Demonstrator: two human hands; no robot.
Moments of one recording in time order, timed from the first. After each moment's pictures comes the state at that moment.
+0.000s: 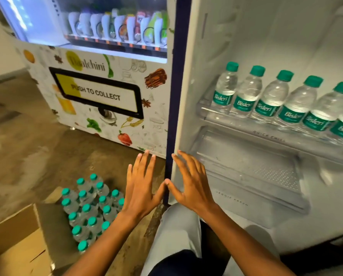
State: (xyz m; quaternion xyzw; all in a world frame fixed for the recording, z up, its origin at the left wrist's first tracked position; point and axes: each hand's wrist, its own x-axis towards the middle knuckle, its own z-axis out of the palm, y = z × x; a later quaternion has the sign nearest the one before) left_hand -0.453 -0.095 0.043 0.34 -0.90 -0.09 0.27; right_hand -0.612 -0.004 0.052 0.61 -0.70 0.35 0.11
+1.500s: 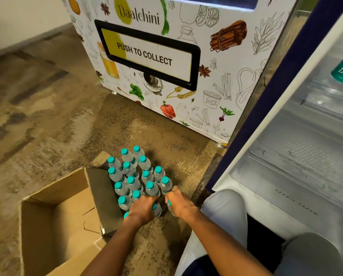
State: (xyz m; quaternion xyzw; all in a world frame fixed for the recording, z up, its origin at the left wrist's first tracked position) left_hand -0.308 -0.157 -0.097 0.48 -0.83 -0.22 -0.17; right_hand -0.462 -0.114 -0.116 0.66 -0.67 -0.03 -0.32
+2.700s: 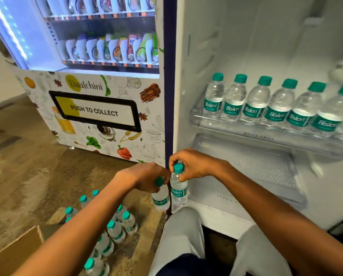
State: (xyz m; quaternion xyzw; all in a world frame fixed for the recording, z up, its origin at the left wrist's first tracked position) left_hand -0.477 -0.131 0.163 0.16 -0.97 -0.08 -0.18; right_hand -0.648 -0.036 0.156 0.69 -0.67 0.15 -0.24
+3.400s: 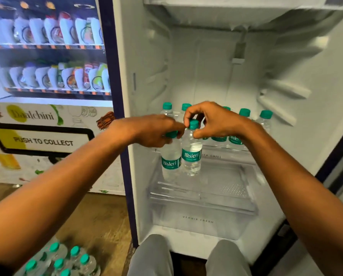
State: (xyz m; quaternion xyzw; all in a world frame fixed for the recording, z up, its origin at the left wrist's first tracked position) left_hand -0.602 -0.082 0.339 -0.02 -1.00 0.00 -0.03; right_hand -0.750 0.068 0.337 0.63 -0.72 0.26 -0.09
